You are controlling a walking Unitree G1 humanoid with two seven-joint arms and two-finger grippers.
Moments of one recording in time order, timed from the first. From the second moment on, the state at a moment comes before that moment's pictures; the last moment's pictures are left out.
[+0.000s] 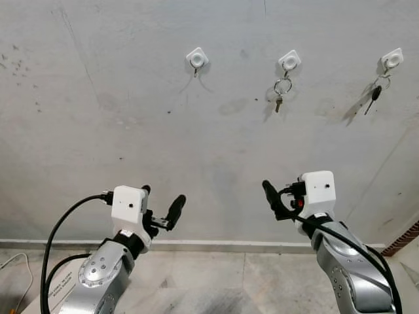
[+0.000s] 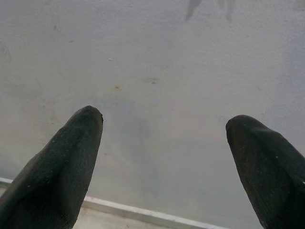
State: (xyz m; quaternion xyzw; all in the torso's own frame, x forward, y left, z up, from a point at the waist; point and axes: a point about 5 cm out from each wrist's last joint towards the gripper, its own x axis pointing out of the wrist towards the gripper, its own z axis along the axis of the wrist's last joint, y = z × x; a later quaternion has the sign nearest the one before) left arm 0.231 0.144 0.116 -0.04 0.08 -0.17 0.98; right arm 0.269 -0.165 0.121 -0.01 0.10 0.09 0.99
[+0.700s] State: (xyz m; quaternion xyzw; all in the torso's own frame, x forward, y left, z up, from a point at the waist) left arm 0.232 0.142 0.115 -0.05 0.09 -0.17 0.98; right arm 0.269 -0.168 0.119 -0.02 0.11 0.09 0.99
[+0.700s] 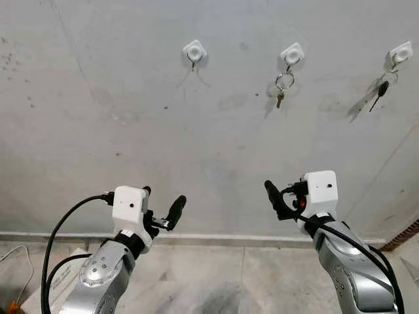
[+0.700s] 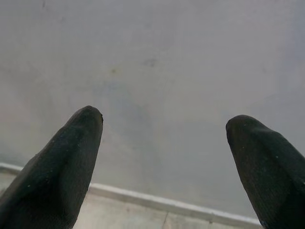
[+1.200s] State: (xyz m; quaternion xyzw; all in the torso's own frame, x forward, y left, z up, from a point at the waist) left arm 0.235 0.145 0.120 -0.04 0.08 -0.17 0.98; right arm 0.267 -0.168 0.117 -0.01 0.11 0.09 0.99
